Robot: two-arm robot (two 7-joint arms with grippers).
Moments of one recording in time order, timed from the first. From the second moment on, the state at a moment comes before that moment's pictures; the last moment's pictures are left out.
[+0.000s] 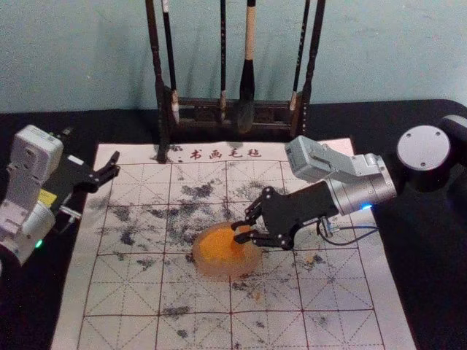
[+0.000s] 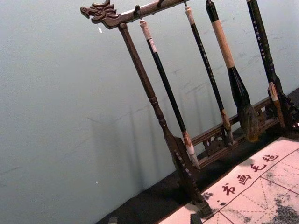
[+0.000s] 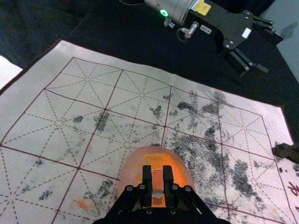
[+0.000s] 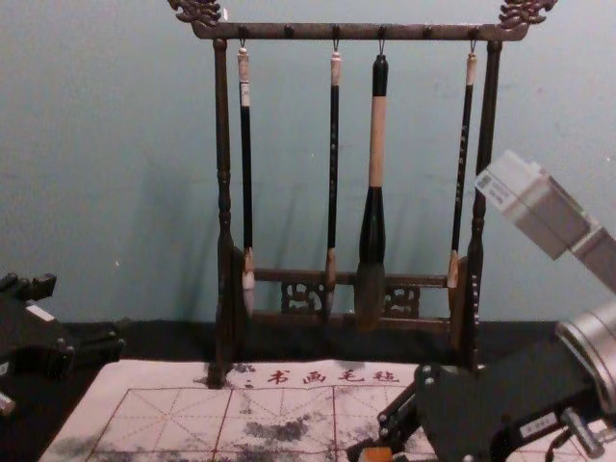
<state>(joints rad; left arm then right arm) -0.20 0.60 0.45 -1.41 -0.25 -0.12 0.03 0.79 0.44 -0.90 -0.98 0.28 -0.26 1.16</state>
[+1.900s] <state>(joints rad) -0.20 0.60 0.45 -1.41 -0.25 -0.12 0.03 0.85 0.33 -0.91 -0.82 0.26 -0.32 1.16</state>
